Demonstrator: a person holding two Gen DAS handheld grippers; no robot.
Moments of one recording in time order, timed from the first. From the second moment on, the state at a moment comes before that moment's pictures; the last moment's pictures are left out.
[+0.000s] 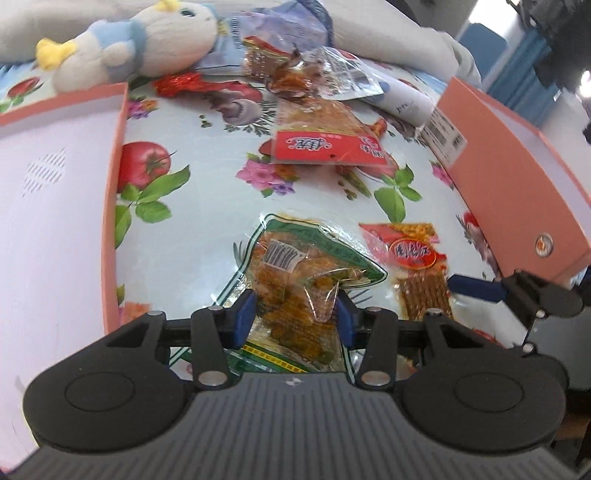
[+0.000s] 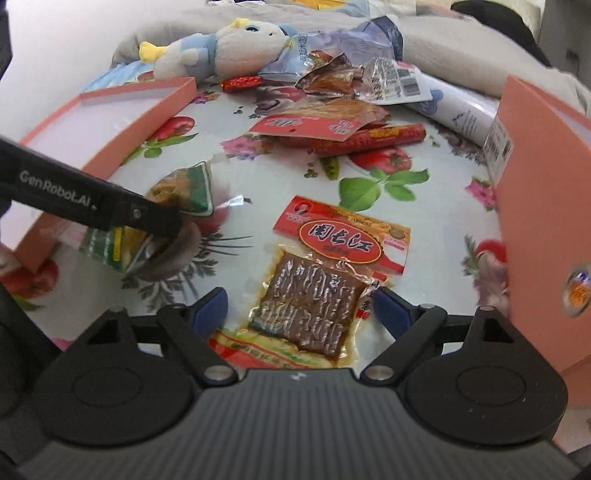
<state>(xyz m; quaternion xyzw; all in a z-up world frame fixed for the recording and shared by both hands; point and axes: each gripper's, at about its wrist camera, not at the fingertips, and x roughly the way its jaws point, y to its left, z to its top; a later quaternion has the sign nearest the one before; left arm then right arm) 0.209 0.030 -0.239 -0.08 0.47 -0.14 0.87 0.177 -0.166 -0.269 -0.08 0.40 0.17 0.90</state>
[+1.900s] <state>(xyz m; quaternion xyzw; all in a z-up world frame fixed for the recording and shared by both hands) 0.232 -0.067 -0.052 -0.16 0.35 -0.14 0.91 0.189 -0.280 -0.072 -0.01 0.28 0.13 0.95</state>
